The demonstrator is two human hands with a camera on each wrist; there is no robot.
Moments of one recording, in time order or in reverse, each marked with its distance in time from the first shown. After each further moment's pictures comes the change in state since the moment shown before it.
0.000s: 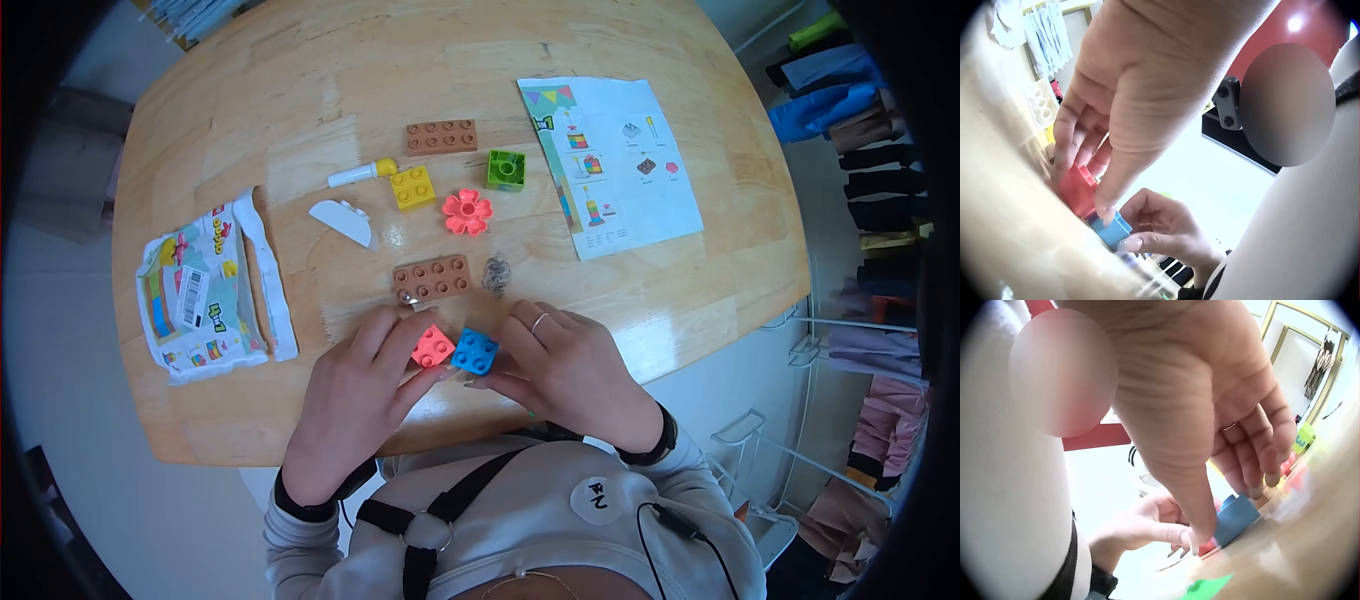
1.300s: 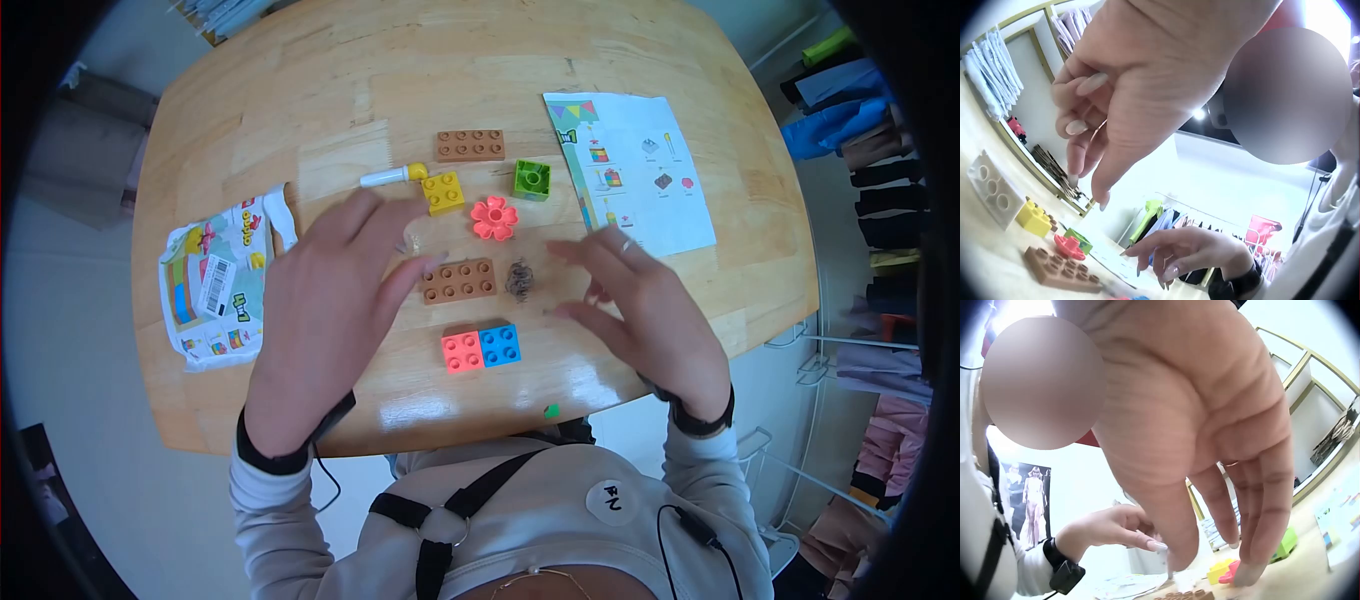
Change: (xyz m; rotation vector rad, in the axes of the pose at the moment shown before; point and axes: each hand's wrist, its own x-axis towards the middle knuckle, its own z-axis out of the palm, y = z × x) left_hand 0.045 0.006 -0.054 0.237 0.317 0.015; right_hand 0.019 0.023 -0.055 0.189 -0.018 0.168
